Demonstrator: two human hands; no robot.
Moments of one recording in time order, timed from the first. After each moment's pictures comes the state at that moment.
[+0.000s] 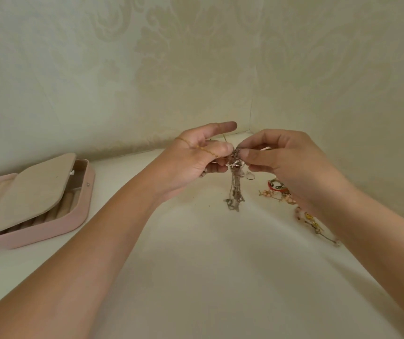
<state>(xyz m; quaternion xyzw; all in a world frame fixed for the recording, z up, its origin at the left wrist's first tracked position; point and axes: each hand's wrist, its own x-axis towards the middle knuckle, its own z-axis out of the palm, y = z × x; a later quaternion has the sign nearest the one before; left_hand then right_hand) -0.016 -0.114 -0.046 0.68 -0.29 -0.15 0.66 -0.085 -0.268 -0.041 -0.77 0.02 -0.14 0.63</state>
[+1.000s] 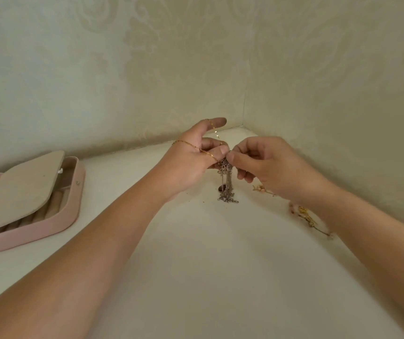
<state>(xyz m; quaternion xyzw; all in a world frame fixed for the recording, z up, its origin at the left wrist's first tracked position) -0.012 -0.123 -0.060 0.73 -0.31 -0.08 0.60 -0.072 -0.275 -0.058 -0.86 -0.05 -0.10 0.50</state>
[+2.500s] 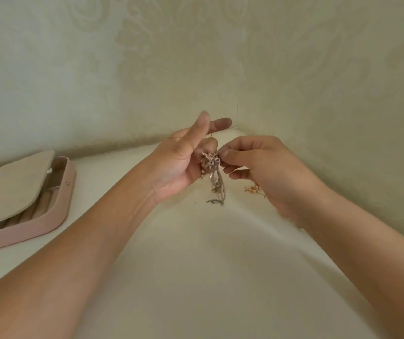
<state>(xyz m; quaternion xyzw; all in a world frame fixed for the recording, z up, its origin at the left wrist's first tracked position) -0.014 -0.126 -0.052 0.52 -0.28 -0.27 0.76 -0.085 -0.264 -0.047 -0.76 0.03 -0.08 0.65</state>
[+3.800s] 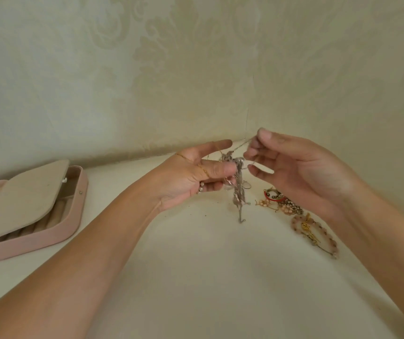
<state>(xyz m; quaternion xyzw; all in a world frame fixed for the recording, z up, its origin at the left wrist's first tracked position) -0.012 -0.113 -0.048 0.63 -0.28 -0.27 0.67 -0.089 -0.286 -0.031 -0.63 -0.06 -0.02 0.77</state>
